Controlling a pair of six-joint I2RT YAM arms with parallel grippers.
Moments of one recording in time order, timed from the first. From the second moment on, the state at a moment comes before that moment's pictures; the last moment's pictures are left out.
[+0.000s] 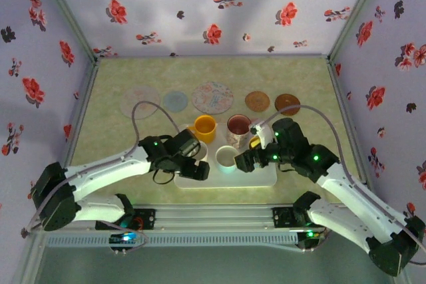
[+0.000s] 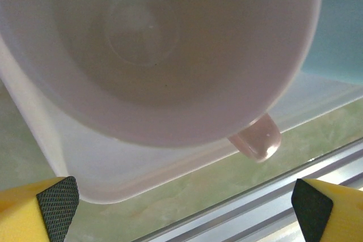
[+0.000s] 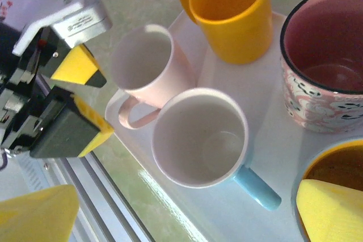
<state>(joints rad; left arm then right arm) -1.01 1.27 0.87 -0.82 0.05 -0.72 0.68 0.80 0.74 -0.66 -0.39 0.20</state>
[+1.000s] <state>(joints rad) -0.95 1.36 0.97 -0.96 -0.02 -0.70 0.69 0.78 0.70 -0.61 -0.33 0.13</state>
